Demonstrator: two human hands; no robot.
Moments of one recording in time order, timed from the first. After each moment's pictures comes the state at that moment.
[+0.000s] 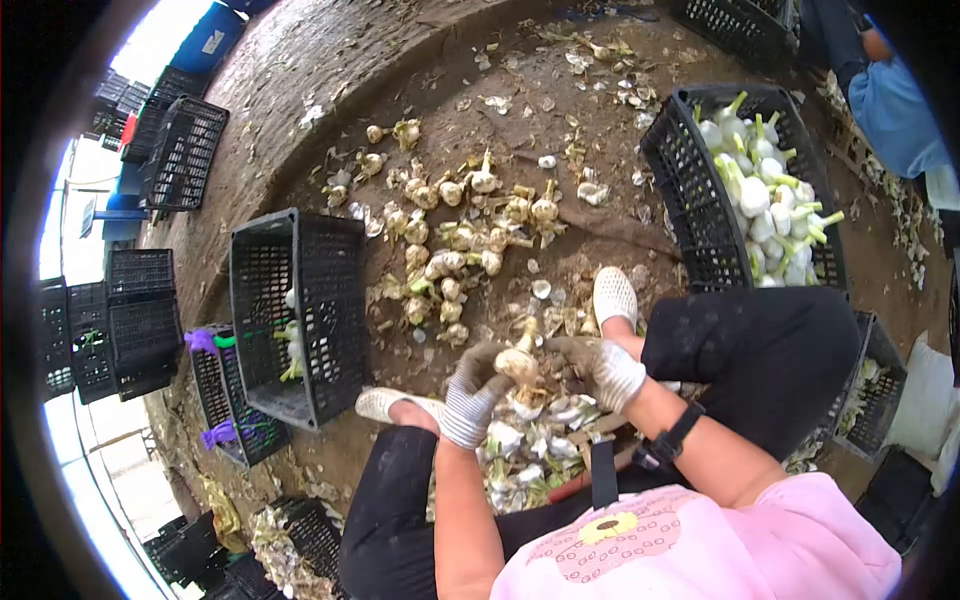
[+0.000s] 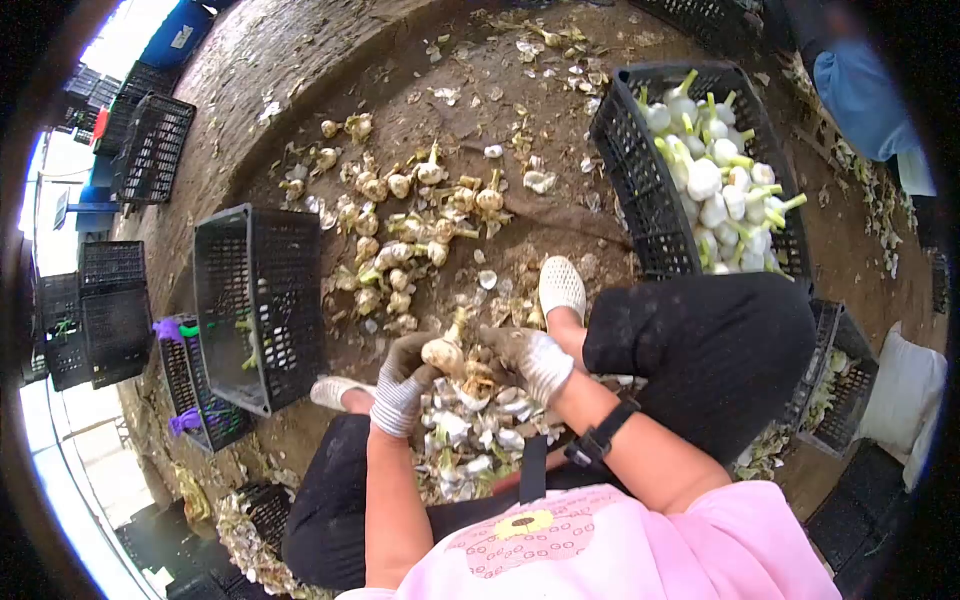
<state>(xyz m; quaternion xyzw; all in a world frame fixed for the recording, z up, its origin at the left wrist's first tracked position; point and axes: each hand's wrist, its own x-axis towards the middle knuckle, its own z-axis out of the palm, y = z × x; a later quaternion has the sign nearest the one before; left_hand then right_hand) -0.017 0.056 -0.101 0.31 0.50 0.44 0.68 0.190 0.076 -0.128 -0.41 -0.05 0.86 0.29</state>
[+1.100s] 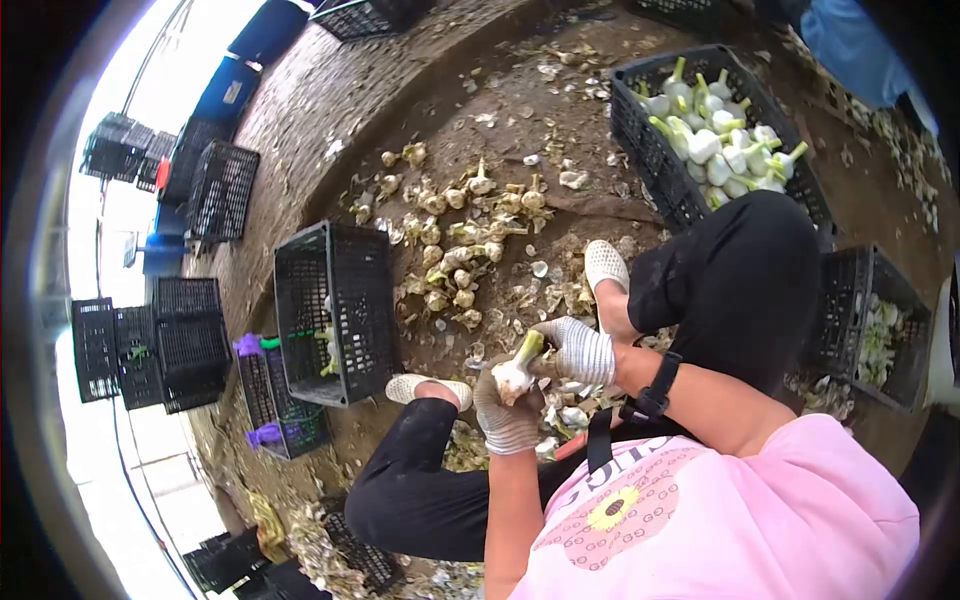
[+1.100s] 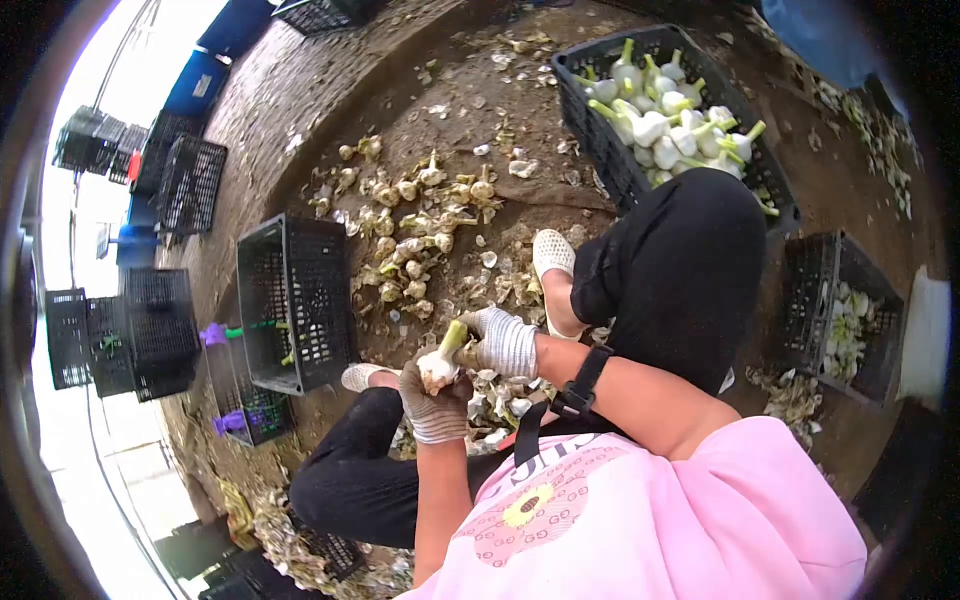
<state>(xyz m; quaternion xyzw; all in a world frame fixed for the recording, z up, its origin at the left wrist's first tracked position) 0.052 -0.027 -0.047 0.02 0.42 0.59 0.69 0.194 0.041 -0.068 -0.35 -0.54 0.72 0.26</state>
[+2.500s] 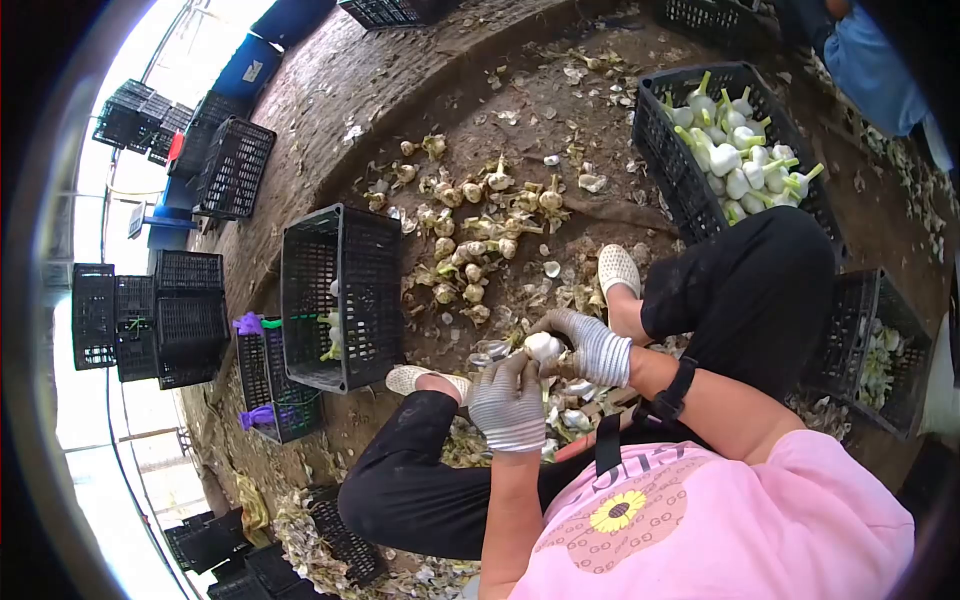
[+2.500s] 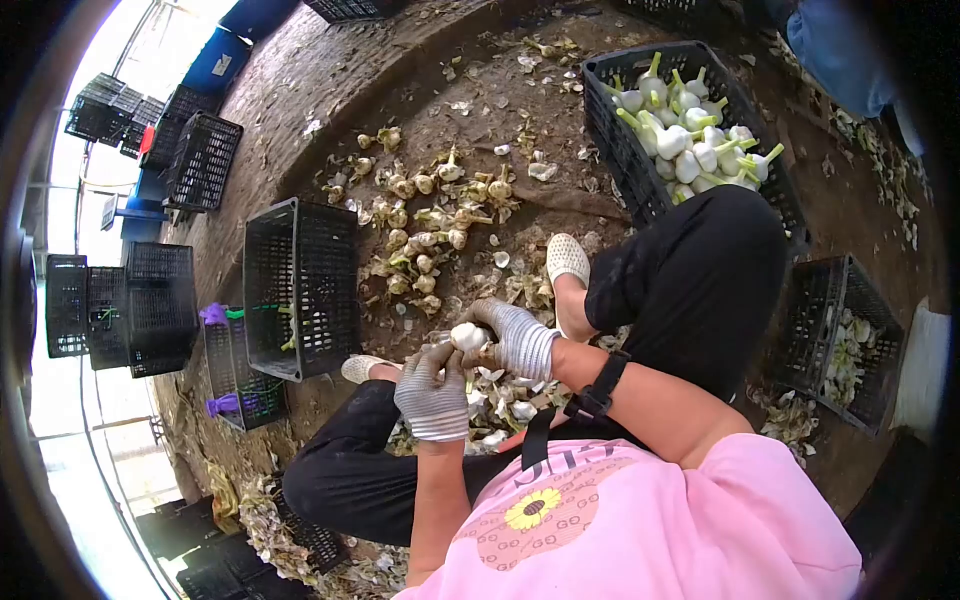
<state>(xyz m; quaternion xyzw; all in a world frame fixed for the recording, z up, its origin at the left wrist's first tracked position) 0.058 -0.024 -0.015 0.65 0.69 0.31 0.06 0.195 0.042 -0.071 -0.34 -0.60 0.67 0.28</state>
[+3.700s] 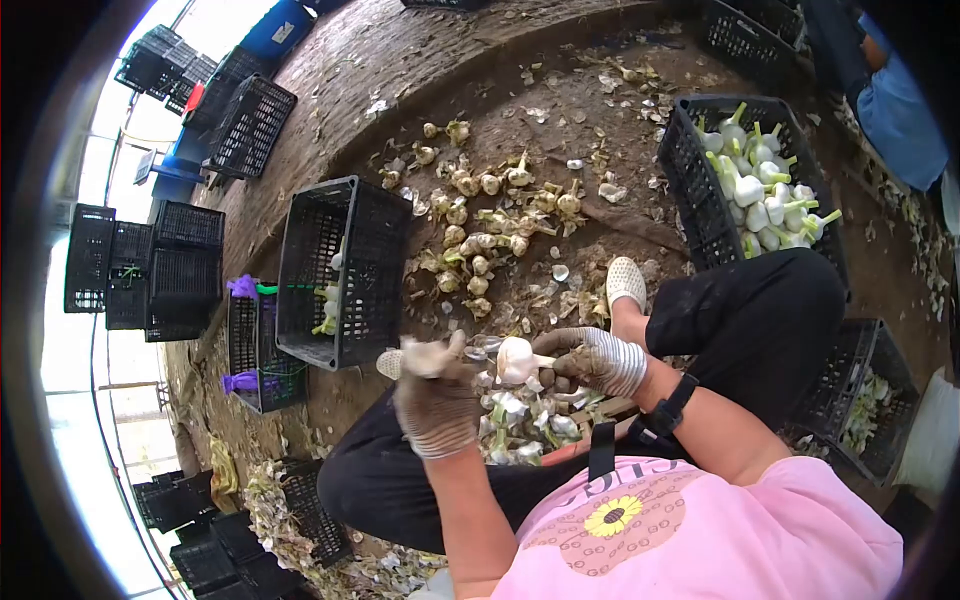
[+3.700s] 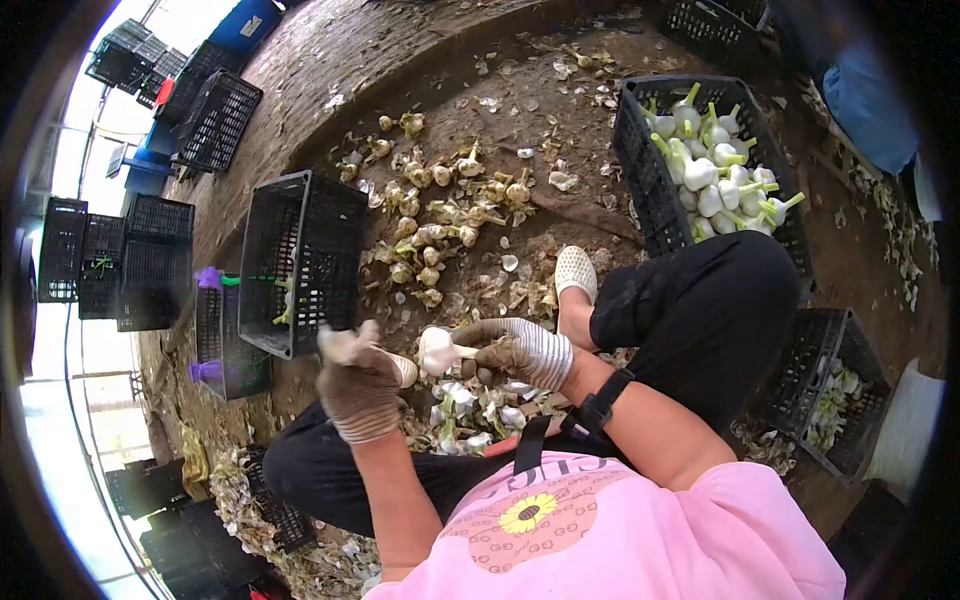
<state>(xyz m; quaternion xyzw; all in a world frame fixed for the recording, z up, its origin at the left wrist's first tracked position) -0.011 -0.007 0.011 0.10 0.25 0.74 0.61 0.200 0.042 -0.057 -0.17 -0.23 0.93 0.22</state>
